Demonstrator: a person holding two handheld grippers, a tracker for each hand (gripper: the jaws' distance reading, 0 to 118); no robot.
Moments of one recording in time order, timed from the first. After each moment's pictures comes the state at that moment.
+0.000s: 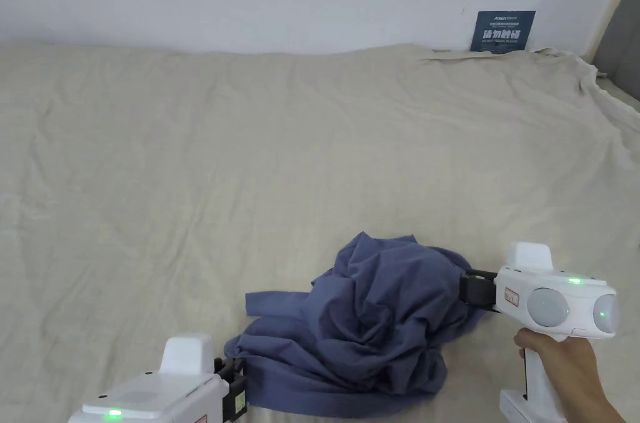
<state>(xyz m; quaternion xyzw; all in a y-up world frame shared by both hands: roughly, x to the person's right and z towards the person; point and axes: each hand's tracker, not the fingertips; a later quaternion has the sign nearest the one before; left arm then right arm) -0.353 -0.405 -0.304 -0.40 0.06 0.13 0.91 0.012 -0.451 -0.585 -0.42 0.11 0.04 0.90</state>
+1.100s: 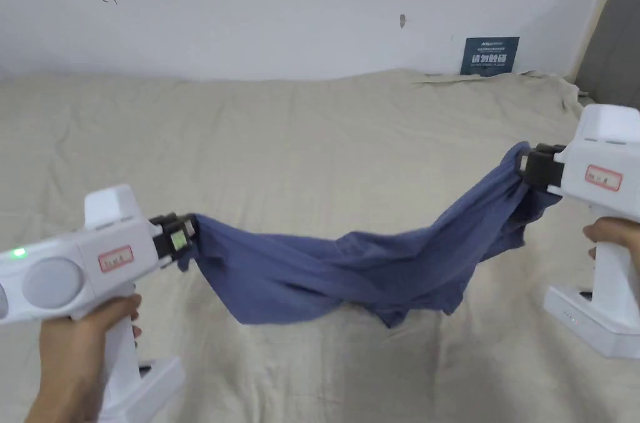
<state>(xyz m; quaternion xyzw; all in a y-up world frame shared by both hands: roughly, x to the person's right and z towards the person) -0.454 -0.259 -0.339 -0.23 0.09 0.20 0.95 0.036 -0.201 -0.521 -0.24 0.20 -0.04 0.95</state>
